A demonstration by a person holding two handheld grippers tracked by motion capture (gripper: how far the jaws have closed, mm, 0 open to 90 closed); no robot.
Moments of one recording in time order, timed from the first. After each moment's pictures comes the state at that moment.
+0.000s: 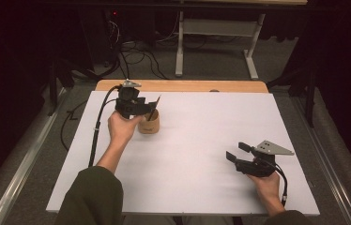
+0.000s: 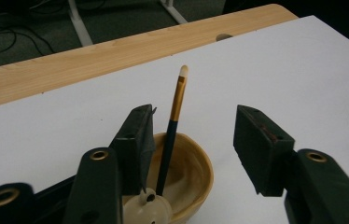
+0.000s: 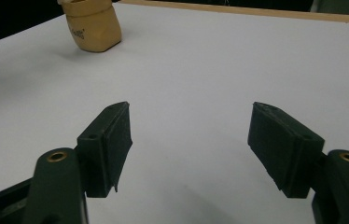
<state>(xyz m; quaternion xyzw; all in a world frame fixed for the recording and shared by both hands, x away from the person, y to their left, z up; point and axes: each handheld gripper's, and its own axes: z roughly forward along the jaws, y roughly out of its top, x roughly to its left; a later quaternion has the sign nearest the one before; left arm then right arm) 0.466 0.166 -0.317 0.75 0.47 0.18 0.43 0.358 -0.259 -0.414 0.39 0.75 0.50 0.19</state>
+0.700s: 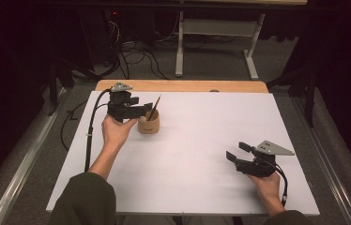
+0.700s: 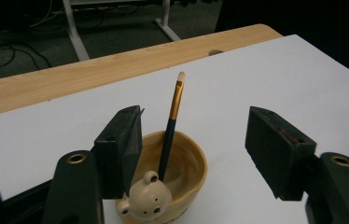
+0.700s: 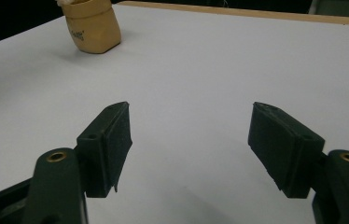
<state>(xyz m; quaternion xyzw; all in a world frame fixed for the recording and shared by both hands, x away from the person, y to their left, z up) 0.445 0.182 -0.311 0.74 0.46 0.19 0.46 0.358 -0.259 -0.414 0.39 0.75 0.50 0.19</state>
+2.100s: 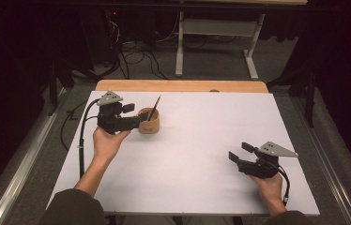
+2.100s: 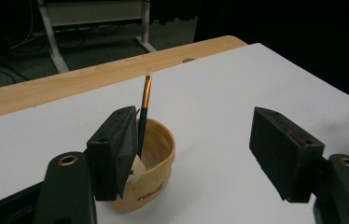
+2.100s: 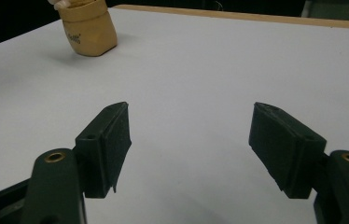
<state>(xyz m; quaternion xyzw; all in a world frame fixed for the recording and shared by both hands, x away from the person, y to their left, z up) 0.400 0.196 -0.307 0.73 0.42 0.19 0.50 0.353 -0.265 -0.412 0.39 0.74 0.50 0.20</state>
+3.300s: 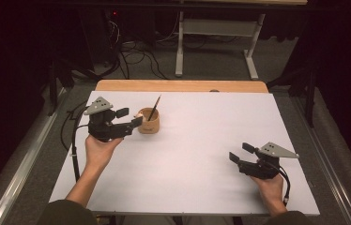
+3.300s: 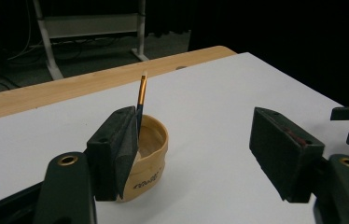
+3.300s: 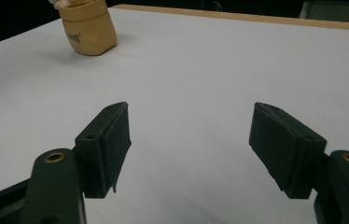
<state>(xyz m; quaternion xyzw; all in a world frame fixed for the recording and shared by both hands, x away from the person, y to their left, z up) 0.375 0.212 -0.307 0.72 0.41 0.19 0.53 0.351 -0.266 -0.411 0.39 0.74 0.50 0.20</state>
